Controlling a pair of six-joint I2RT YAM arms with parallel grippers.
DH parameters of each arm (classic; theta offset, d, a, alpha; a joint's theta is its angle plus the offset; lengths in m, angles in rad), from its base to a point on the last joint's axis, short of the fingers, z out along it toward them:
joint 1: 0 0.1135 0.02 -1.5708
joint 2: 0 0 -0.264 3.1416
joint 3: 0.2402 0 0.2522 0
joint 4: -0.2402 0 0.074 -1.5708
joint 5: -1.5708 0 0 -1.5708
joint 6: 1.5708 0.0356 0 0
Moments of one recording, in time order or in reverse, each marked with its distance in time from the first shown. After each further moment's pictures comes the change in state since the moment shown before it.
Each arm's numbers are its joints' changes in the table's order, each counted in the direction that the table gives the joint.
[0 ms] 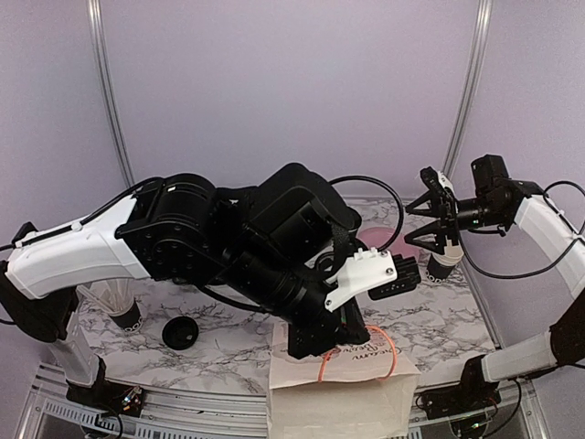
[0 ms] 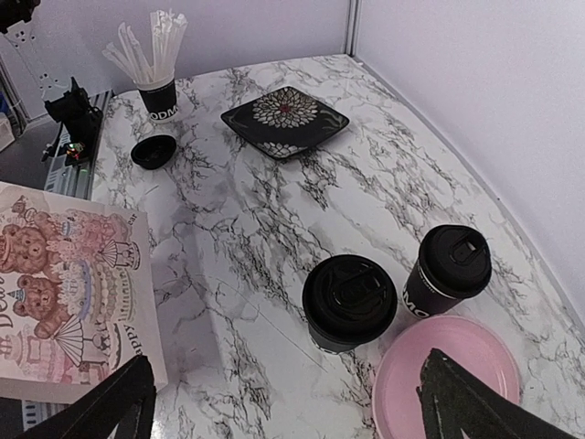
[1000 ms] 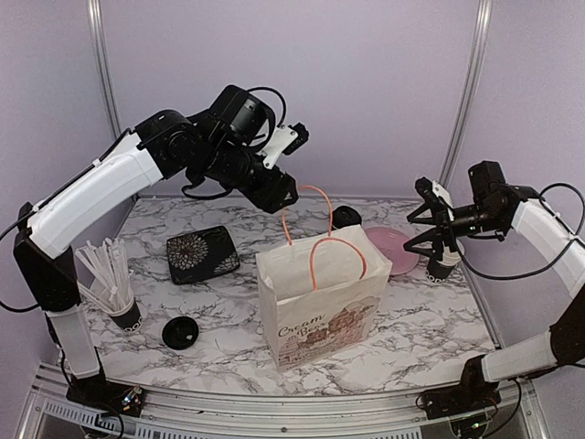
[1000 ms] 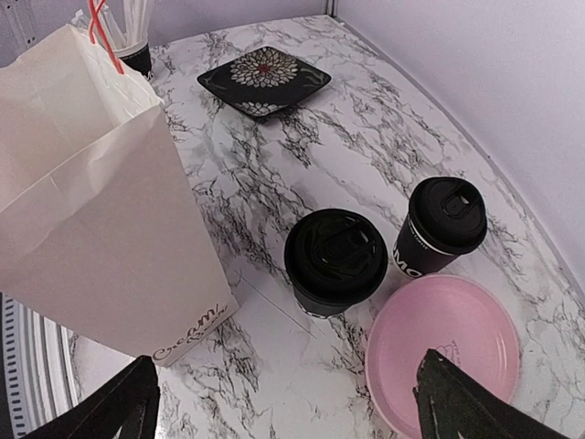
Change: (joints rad) left arm 0.534 0.012 0.050 -0.003 0.262 0.018; right arm 0.000 0.000 -0.048 0.013 -0.104 -0.010
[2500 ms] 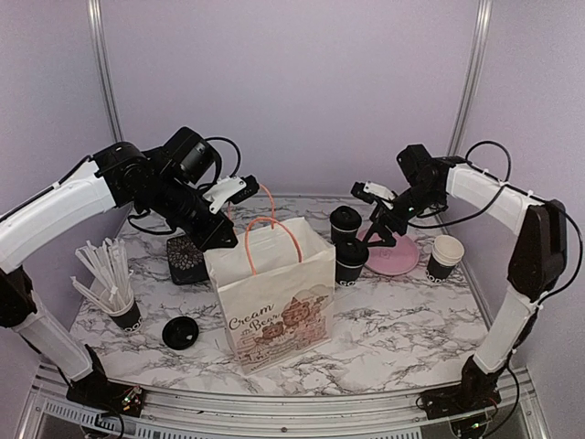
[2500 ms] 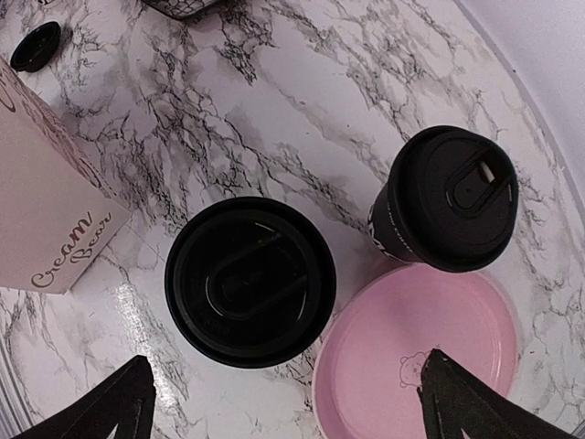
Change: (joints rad) left arm 0.110 -0.319 -0.520 -0.051 -0.244 0.028; right arm 0.255 0.471 0.379 -0.039 -0.406 0.127
